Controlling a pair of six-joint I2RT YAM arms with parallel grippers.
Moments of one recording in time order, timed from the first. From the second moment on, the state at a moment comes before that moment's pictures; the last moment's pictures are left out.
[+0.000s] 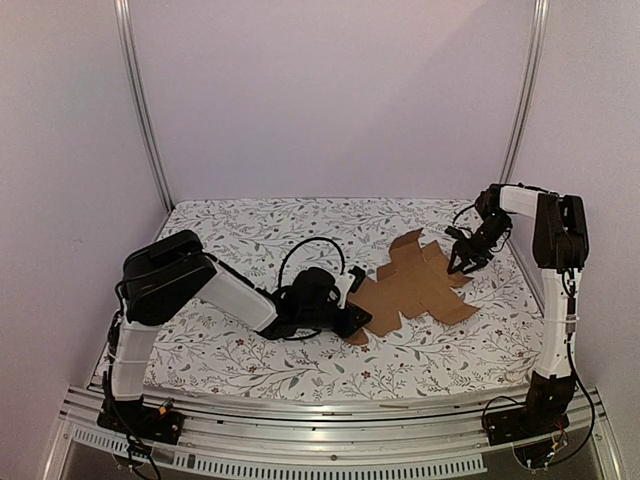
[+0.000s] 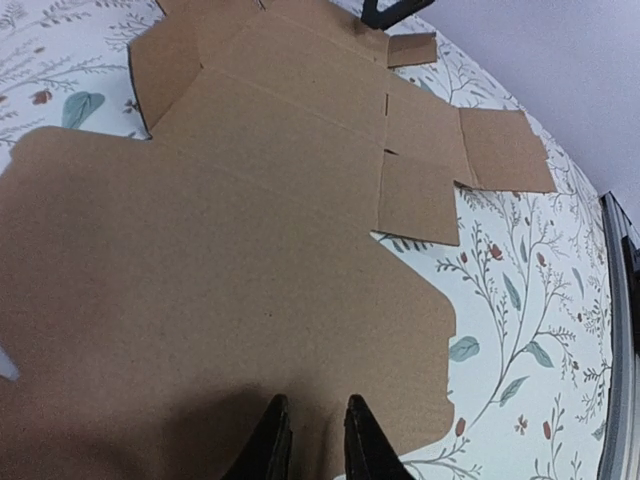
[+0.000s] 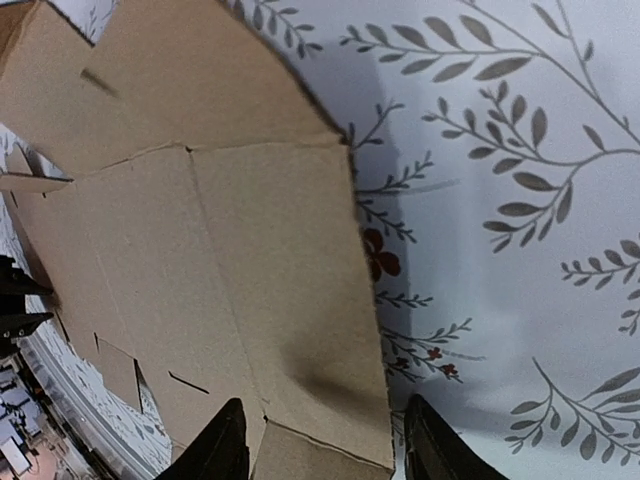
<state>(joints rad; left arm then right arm) -0.97 2.20 1.11 0.57 0.15 -0.37 0.01 2.33 1.88 -1.20 -0.45 -0.31</state>
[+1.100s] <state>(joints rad) -0.97 2.26 1.06 0.81 0.17 -0.51 0.12 2.18 1.90 -1.26 -0.50 -0.33</state>
